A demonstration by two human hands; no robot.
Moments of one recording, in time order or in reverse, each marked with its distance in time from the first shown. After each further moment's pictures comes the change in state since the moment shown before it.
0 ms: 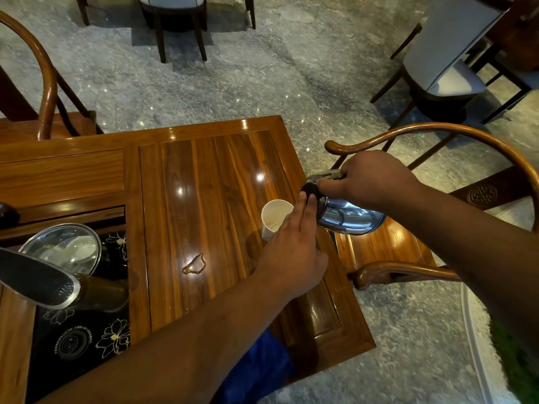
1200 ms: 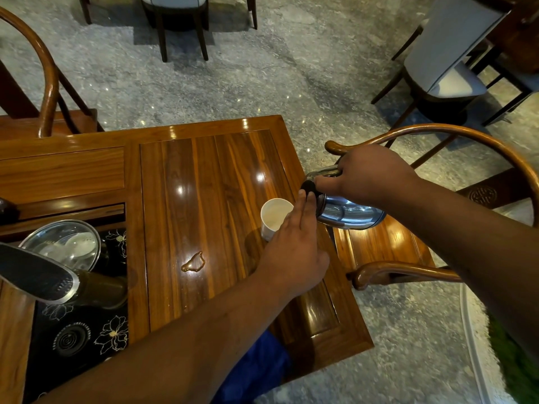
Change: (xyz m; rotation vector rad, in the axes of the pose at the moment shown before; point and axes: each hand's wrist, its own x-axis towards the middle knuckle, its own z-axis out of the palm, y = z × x) left_hand 0.000 0.001 0.005 -0.015 0.002 -0.004; right_hand 0.005 -0.004 -0.002 -0.124 0.028 -0.052
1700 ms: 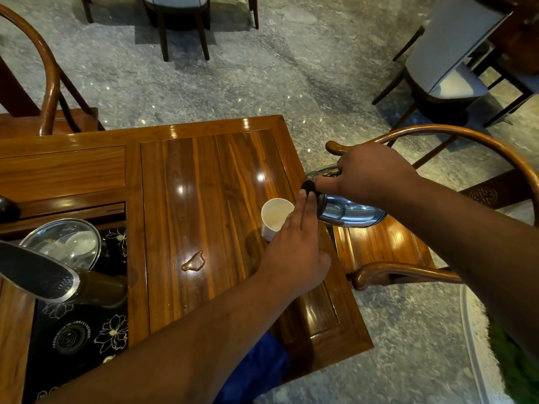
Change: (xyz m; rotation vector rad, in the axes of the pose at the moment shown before) left_hand 0.000 0.003 0.001 -0.011 0.013 -0.007; right_hand 0.001 -0.003 -0.004 -0.031 0.009 -0.019
